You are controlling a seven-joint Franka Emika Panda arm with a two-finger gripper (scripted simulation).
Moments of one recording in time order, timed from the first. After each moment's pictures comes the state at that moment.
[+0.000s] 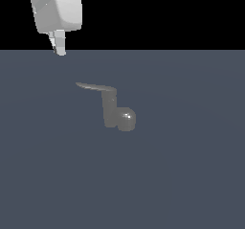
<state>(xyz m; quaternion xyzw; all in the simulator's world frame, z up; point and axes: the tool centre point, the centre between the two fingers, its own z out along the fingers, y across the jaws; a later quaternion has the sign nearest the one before) -0.085 0.148 0.288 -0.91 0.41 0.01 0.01</state>
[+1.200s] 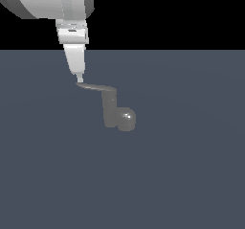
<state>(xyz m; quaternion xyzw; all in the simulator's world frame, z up) 0.033 0.150 0.191 -0.80 0.60 0.00 0.00</state>
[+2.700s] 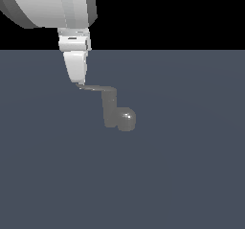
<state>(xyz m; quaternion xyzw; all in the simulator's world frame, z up) 0.019 0.141 0.173 -0.78 0.63 0.00 0.00</state>
